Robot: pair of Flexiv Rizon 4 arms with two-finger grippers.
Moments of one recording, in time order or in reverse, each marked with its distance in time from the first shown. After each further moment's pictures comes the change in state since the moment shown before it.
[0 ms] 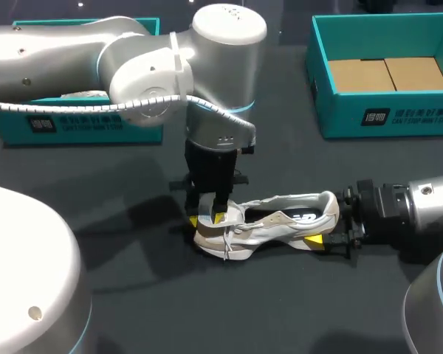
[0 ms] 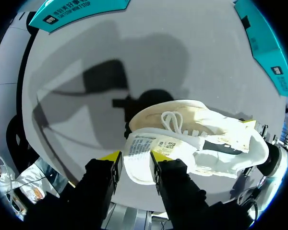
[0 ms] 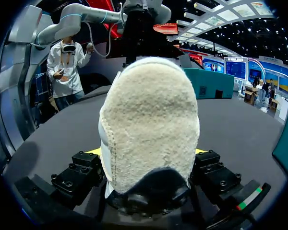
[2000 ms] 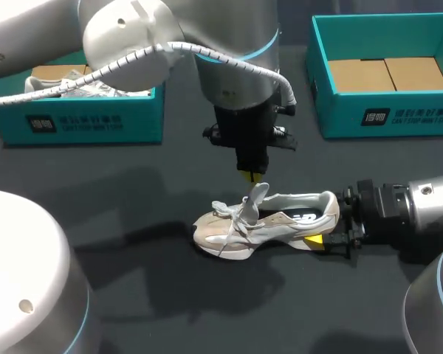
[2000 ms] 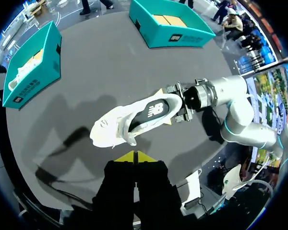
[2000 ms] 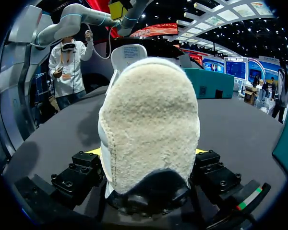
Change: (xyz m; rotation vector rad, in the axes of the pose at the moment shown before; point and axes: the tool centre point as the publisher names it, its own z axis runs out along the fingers) left arm 0.053 0.052 -0.148 0.227 0.282 0.628; right arm 0.000 0.000 0.000 0.000 0.000 0.000
